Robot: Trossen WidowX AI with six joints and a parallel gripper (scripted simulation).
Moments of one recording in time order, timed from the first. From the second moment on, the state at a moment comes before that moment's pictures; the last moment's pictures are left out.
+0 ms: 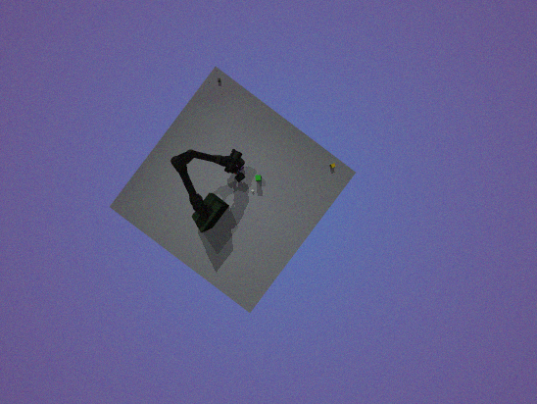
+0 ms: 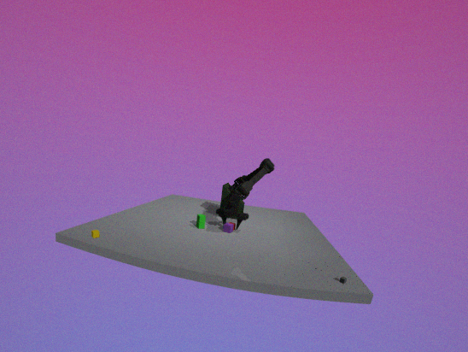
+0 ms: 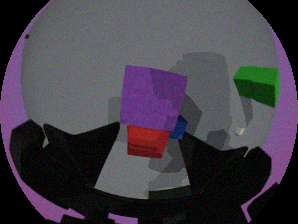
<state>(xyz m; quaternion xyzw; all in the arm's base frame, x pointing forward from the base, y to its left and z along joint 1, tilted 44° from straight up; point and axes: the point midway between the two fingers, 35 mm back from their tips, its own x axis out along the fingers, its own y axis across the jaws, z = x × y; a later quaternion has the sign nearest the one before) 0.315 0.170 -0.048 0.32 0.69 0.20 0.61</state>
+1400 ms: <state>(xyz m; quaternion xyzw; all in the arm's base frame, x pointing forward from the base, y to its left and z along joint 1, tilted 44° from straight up) 0.314 0.133 -0.014 0.32 0.70 0.20 0.61</state>
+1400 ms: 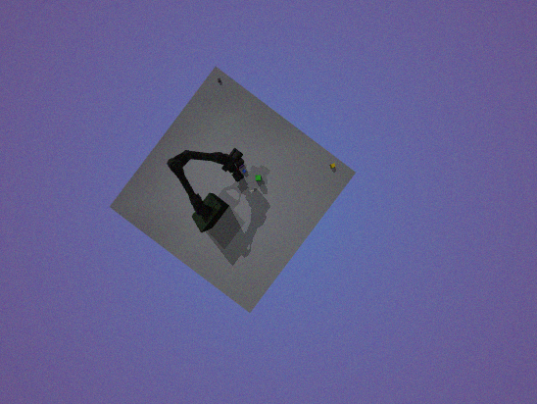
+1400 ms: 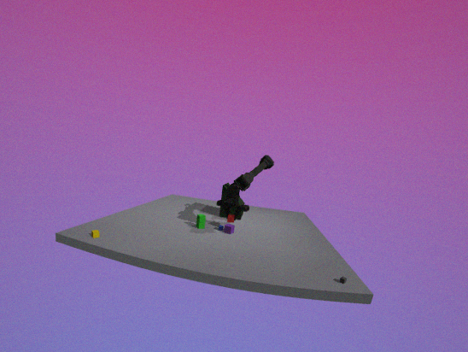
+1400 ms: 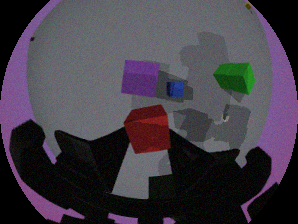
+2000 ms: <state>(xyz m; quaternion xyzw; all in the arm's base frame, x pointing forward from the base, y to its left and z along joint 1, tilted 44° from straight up) 0.319 0.089 0.033 0.32 0.70 0.20 0.61</state>
